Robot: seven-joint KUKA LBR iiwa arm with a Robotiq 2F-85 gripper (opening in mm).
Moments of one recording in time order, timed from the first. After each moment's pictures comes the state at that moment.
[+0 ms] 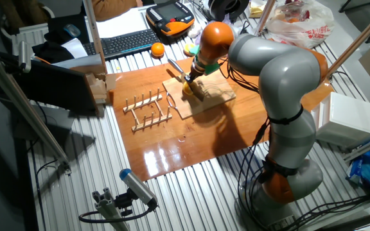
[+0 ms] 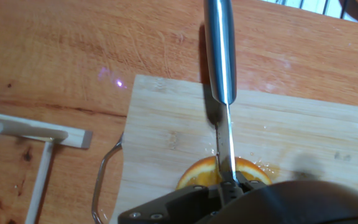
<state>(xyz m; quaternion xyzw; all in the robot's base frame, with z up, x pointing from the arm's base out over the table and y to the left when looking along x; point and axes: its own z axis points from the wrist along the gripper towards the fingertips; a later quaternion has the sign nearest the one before) 0.648 0.128 0.107 -0.16 0.98 0.05 0.09</state>
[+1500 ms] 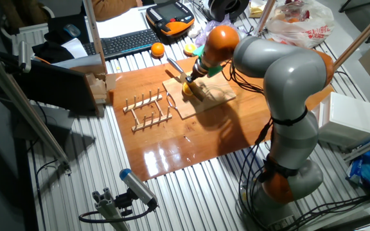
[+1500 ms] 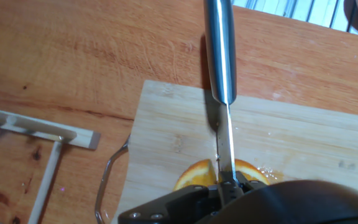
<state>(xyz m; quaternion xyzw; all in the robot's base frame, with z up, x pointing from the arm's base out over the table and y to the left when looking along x) 0.642 0.125 0.105 -0.18 0.97 0.07 0.12</state>
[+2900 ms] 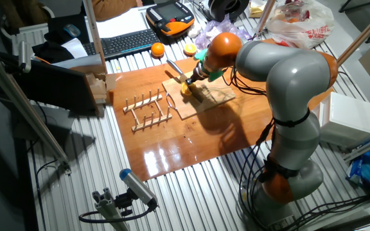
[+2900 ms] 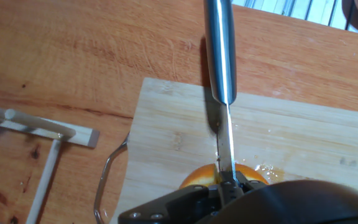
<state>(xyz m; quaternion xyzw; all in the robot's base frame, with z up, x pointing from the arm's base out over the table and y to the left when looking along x) 0.640 0.138 0.098 -0.17 0.97 0.08 0.15</state>
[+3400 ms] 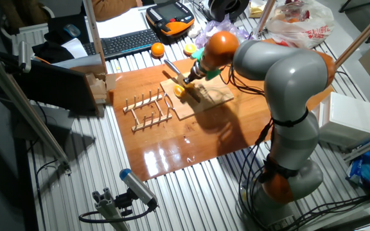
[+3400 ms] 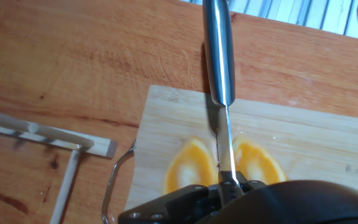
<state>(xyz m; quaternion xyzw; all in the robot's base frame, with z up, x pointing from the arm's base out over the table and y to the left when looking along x) 0.644 0.144 0.113 -0.17 0.97 0.09 0.13</state>
